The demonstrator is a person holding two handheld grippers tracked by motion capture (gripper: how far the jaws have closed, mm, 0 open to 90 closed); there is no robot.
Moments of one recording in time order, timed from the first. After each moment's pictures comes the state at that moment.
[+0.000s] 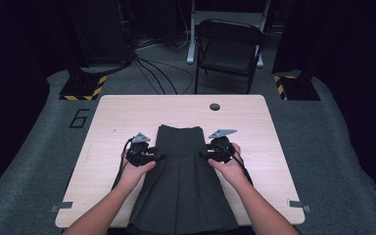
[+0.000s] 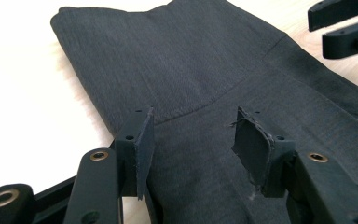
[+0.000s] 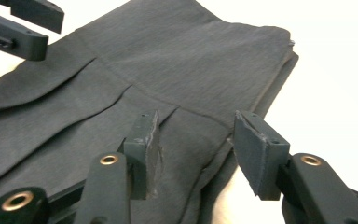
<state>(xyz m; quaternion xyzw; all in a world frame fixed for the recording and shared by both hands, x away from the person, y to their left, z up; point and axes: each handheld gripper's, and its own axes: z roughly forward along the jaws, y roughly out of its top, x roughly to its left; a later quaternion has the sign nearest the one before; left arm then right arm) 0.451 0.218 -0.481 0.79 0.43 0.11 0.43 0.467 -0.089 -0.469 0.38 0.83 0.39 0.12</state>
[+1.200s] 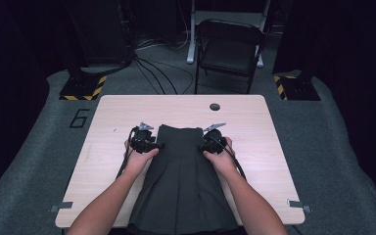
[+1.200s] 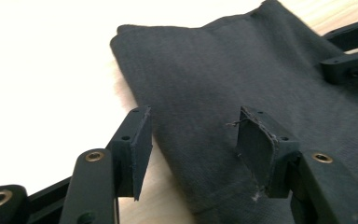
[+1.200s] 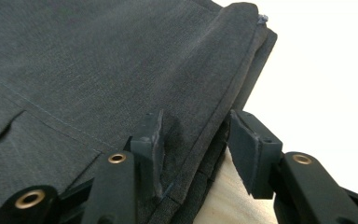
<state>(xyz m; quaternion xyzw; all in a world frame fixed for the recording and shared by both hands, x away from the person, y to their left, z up) 0.502 0.215 -0.489 0.79 0.46 0.14 0.38 0.519 -0.072 -0.506 0.43 0.83 0.33 0.14</state>
